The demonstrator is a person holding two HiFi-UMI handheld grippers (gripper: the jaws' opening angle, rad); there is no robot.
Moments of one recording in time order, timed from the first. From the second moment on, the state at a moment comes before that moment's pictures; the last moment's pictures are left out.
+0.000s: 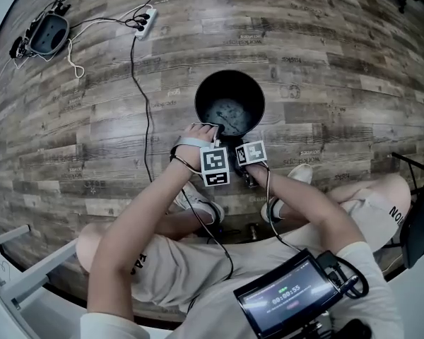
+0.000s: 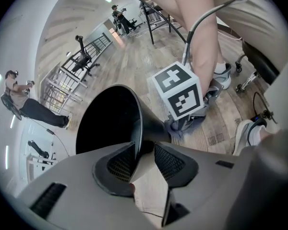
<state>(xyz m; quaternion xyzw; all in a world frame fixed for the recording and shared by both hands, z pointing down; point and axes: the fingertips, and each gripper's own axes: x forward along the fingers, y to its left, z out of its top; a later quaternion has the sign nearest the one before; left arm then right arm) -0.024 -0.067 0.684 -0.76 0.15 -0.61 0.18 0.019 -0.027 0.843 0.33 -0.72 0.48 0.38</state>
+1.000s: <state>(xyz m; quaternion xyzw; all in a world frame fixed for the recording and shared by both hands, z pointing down) -0.026 -0.061 0.683 -0.77 0.12 -0.62 0.13 0.016 -0.027 0.654 0.31 -0.79 0.46 0.27</state>
